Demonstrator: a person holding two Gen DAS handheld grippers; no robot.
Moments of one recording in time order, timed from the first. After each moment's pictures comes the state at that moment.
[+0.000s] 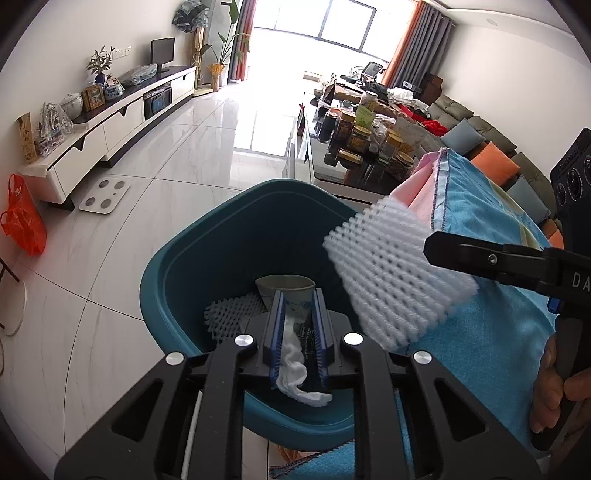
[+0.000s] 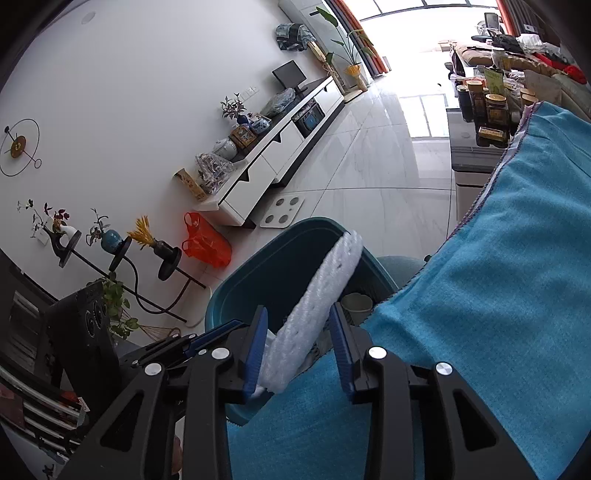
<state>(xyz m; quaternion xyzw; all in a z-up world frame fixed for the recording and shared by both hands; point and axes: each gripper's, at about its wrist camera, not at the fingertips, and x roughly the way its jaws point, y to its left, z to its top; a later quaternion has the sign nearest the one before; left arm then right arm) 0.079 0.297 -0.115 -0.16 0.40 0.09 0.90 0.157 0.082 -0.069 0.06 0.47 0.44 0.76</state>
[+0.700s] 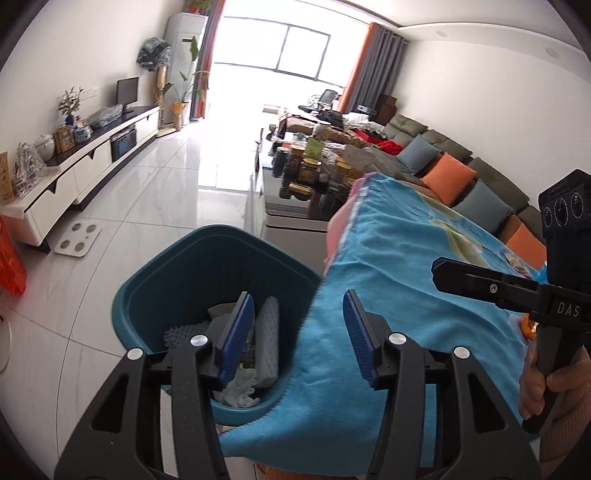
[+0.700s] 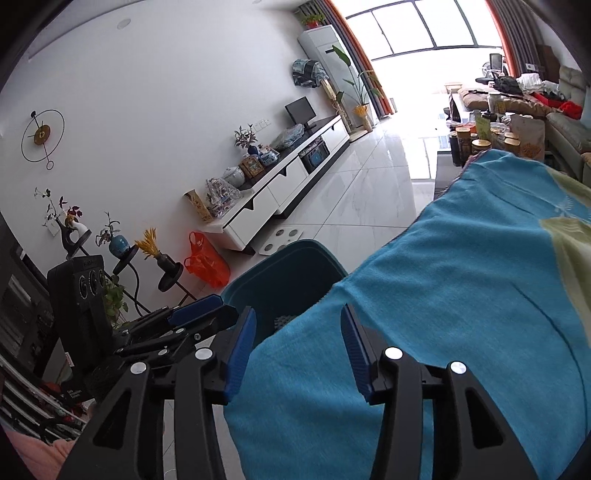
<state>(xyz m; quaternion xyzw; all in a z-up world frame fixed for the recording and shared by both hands) 0.040 0.234 -0.064 -0.13 0.33 0.01 0.94 0.122 -0.018 -0.031 0.06 0.39 0.45 0.80</state>
